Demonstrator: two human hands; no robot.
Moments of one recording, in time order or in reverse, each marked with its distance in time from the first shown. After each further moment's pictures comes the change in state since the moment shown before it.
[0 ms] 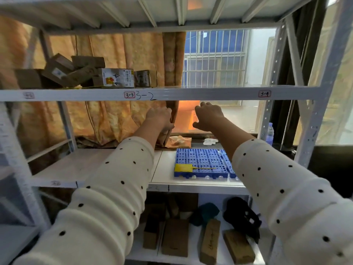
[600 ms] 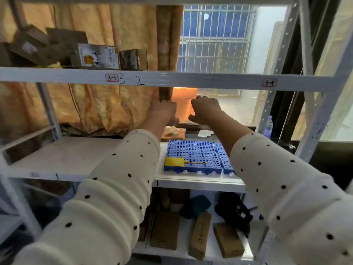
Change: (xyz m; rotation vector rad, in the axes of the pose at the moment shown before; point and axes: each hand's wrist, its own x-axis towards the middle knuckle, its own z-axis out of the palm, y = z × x) left_hand 0.060 0.044 0.051 0.003 -0.036 0.027; right_hand 0.038 0.028 0.057 -0.002 -0.028 -0.056
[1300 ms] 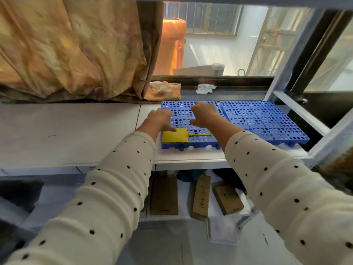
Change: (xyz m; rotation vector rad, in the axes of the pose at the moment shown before) left_hand 0.101 -0.018 0.263 -0.215 -0.455 0.177; right_hand 0.078 -0.025 0.260 0.038 -0.487 0.030
